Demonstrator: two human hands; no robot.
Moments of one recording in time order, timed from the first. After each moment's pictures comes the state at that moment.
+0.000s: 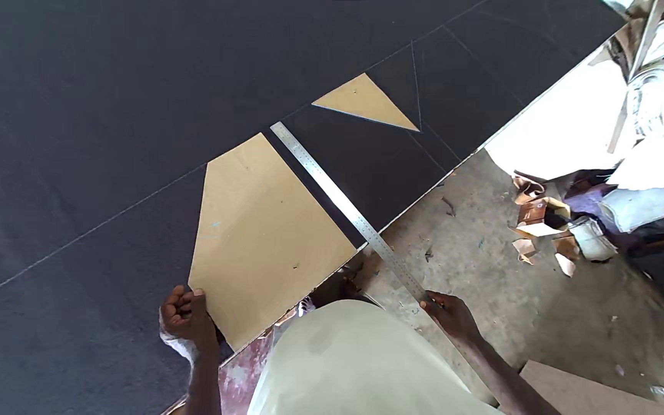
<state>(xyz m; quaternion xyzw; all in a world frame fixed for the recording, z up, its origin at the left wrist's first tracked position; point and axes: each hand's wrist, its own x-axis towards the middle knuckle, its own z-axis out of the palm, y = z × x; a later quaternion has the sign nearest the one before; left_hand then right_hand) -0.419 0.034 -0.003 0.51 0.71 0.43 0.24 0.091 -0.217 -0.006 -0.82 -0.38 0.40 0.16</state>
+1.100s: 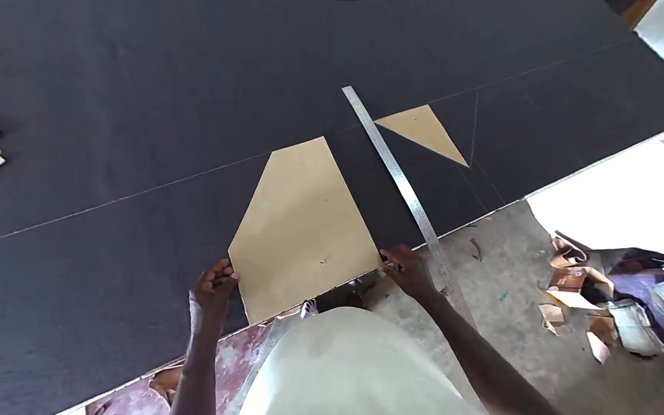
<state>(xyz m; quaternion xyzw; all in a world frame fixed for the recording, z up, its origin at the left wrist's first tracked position) -0.438 0.012 0.023 0.49 0.70 0.36 0.38 0.032 -0.012 0.003 -0.62 -0.70 0.24 0.26</state>
